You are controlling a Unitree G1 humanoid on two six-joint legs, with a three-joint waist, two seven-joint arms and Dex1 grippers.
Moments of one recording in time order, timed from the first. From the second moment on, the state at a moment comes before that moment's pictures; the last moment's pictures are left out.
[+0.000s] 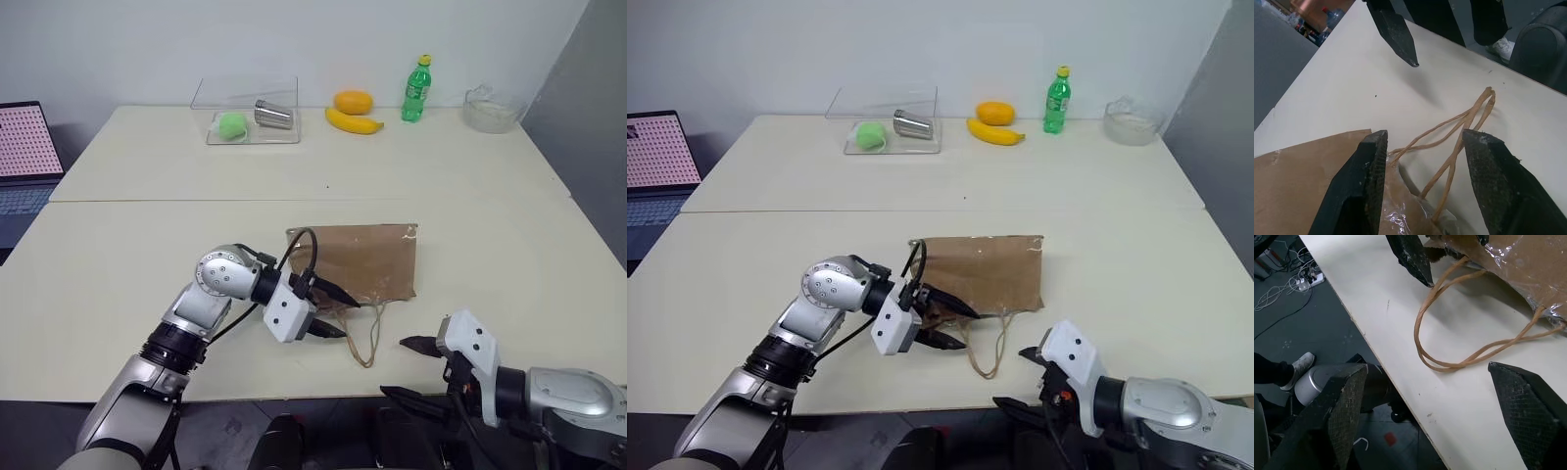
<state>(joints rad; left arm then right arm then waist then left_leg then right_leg) -0.57 0.54 -0.35 0.18 -0.13 -0.63 -1.44 0.21 -1.08 0.06 -0.96 1.04 0.73 0.26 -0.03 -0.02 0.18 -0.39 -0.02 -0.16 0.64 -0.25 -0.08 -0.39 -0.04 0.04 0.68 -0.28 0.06</state>
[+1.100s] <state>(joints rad) -0.58 0.53 -0.42 0.20 -0.11 -0.70 -1.41 0.20 -1.13 0.03 -0.96 1.08 0.60 0.26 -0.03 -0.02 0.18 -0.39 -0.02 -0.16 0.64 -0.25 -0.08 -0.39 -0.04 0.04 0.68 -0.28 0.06</state>
